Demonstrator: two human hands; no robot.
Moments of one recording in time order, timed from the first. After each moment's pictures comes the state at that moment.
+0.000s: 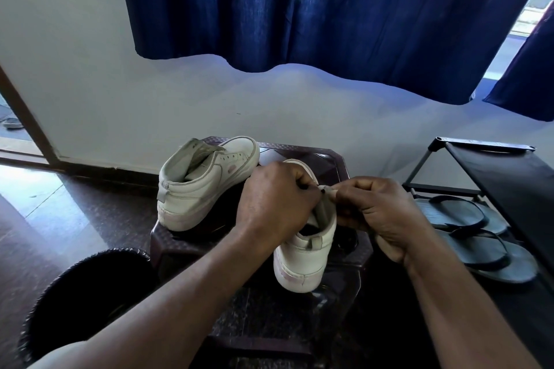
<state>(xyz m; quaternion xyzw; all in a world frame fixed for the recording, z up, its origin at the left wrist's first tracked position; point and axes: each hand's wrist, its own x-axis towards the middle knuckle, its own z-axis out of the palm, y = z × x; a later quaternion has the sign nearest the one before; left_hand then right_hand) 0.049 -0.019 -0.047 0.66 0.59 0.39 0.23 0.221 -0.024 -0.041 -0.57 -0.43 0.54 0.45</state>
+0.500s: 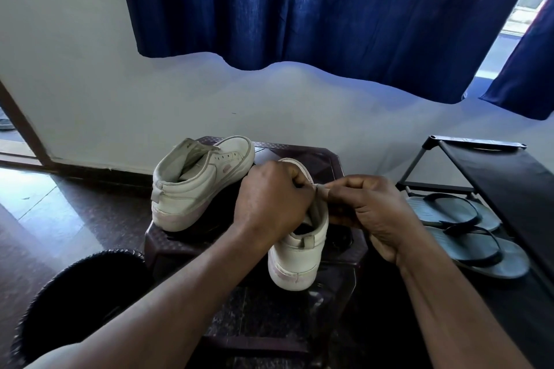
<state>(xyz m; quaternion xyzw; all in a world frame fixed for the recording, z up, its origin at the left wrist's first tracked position) 0.052 -0.014 -0.050 0.67 0.60 0.39 0.21 0.219 -0.027 -0.037 -0.56 -0.46 0.53 0.44</state>
